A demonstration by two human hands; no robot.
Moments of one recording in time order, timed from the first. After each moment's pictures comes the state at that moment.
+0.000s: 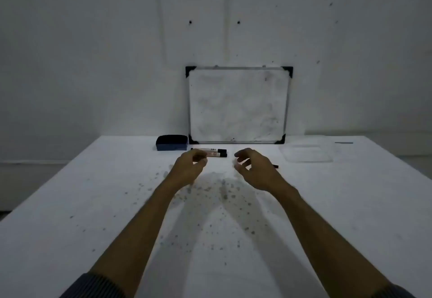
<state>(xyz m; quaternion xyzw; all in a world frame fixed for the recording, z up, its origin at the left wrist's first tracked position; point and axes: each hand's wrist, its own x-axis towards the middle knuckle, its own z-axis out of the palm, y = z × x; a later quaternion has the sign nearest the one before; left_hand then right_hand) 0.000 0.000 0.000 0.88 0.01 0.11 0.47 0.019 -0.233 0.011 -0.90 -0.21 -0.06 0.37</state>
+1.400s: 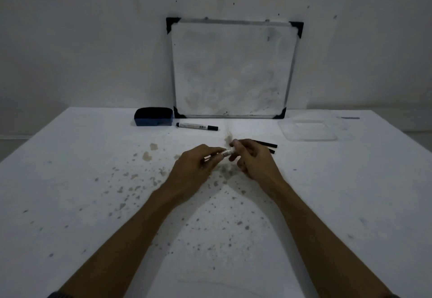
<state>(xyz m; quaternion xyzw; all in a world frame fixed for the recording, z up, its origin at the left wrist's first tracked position) -0.008 -0.042 -0.046 0.88 -0.13 0.17 0.42 0.024 -0.238 -0.029 -0.75 -0.10 0.00 0.65</state>
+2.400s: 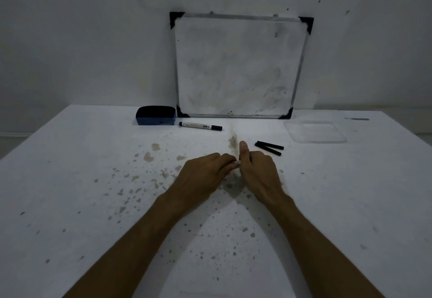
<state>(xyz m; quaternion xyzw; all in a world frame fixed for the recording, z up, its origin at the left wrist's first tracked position) -0.004 -0.052 -0.046 0.92 -0.23 0.25 0.21 0.025 -0.218 -0.040 -0.91 -0.07 -0.10 0.40</state>
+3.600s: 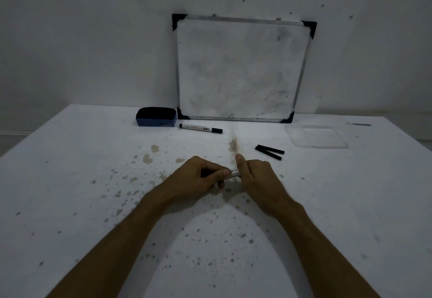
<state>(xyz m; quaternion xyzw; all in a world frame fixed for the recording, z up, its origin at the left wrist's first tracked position) -0.009 -0.036 -0.029 0.87 -0.16 0.00 0.46 0.014 -0.233 -0.032 -0.89 -0.17 -0.04 0.41</state>
